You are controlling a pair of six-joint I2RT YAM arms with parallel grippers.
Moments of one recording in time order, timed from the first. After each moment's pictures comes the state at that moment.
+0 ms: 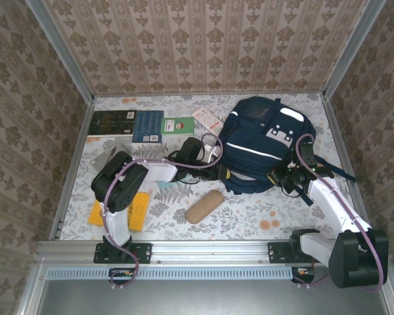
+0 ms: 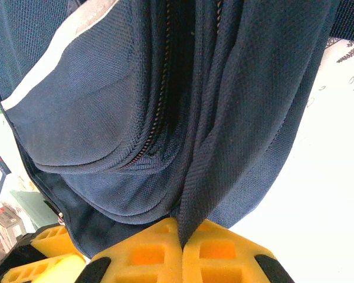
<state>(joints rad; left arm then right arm) -0.76 1.89 0.95 0.26 0.79 -0.67 0.01 1.09 0.67 -0.63 -0.32 0.95</state>
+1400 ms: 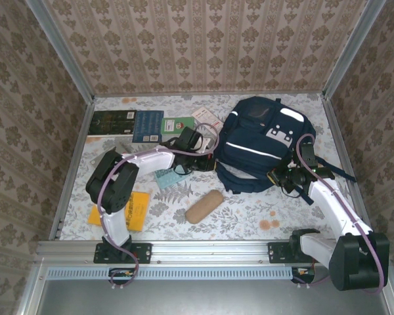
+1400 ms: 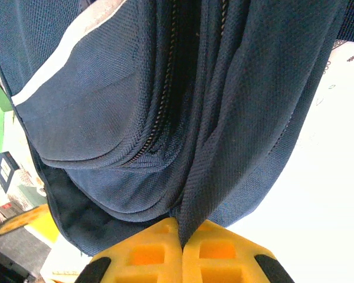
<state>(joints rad) -0.69 1.85 1.16 -0.25 0.46 -0.42 0.01 1.07 0.67 -0.63 -0.33 0.94</state>
